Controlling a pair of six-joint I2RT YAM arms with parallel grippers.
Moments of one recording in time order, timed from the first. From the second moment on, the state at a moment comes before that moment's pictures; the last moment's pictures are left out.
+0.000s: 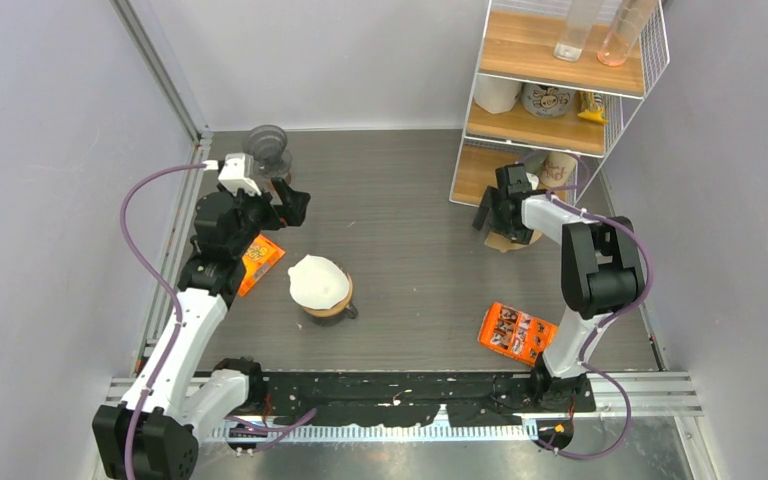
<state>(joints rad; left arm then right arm) -0.14 0.94 0.78 -0.02 0.18 -0.31 0.14 1.79 1.10 -0.37 0.17 0.49</state>
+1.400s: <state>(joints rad) -0.14 0.87 0.74 0.00 0.03 -0.31 0.16 1.65 0.98 -0.43 0.19 0.47</state>
